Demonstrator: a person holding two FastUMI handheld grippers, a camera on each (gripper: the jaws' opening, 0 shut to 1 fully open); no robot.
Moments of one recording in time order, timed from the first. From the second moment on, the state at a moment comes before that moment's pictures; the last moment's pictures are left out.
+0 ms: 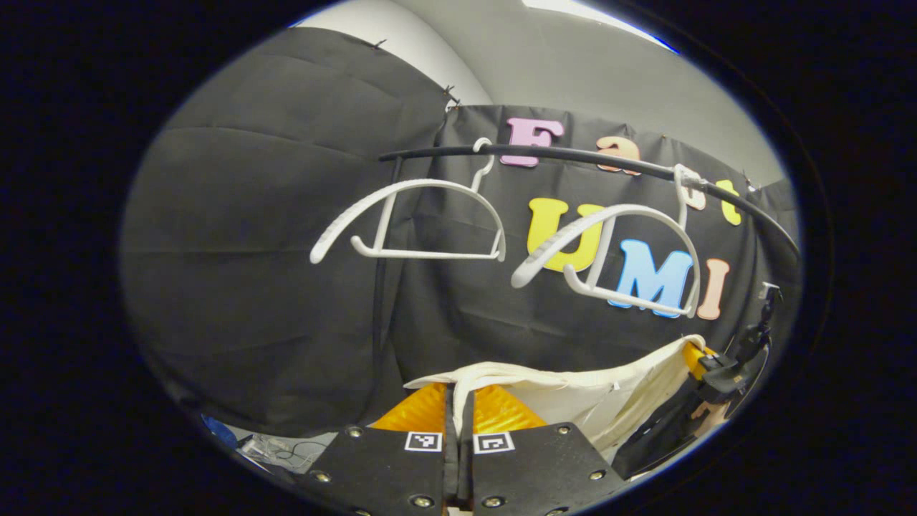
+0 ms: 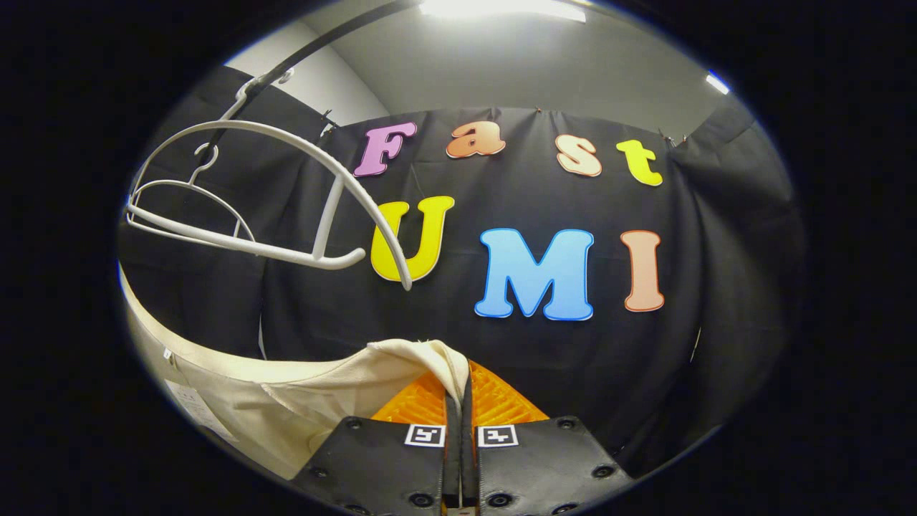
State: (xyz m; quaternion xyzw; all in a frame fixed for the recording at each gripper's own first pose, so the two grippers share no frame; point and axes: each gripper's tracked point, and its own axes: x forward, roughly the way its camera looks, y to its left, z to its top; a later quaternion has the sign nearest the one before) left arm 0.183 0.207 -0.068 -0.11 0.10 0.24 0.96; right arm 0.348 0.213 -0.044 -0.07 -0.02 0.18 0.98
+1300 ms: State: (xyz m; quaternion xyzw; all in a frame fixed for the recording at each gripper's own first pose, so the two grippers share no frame) left arm 0.119 0.145 -0.142 -0.07 0.18 0.05 0.98; right arm 0.091 0.158 -0.086 -0.05 0.10 0.13 0.98
